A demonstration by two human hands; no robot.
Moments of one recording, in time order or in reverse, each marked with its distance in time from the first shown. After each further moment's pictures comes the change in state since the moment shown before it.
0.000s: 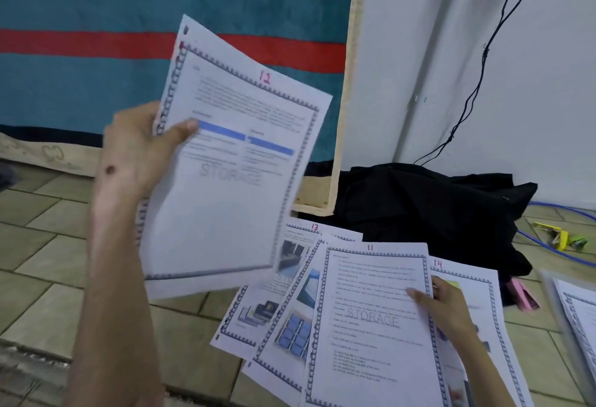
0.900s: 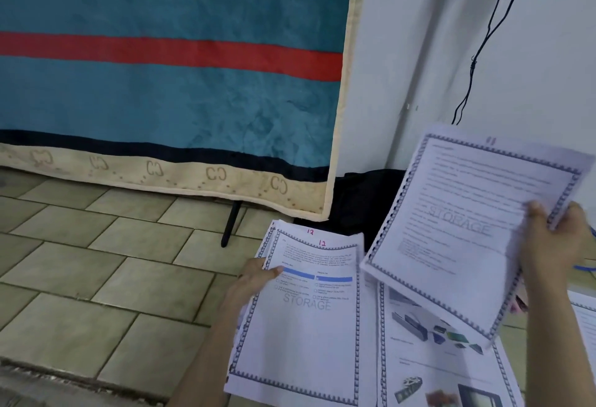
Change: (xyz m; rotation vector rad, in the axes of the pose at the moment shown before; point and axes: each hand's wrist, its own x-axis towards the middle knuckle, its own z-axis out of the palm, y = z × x) left_hand -0.087 -0.155 0.183 -0.225 -0.794 -0.633; right_hand 0.035 -0.092 -0.110 0.263 0.845 -0.224
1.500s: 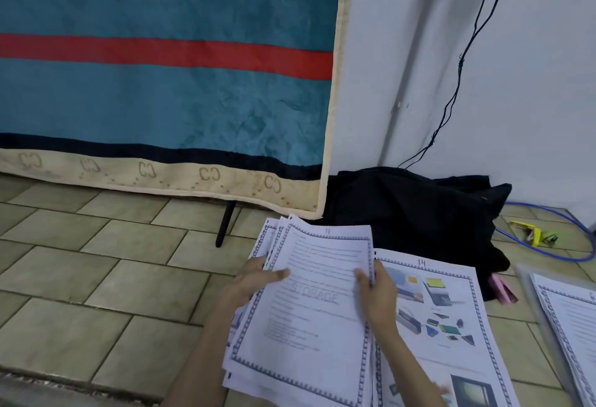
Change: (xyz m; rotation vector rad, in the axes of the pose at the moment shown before) left_hand -0.002 0.000 0.003 -0.127 -0.170 0.050; right_hand -0.190 0.040 0.074 -0.106 -0.670 0.207
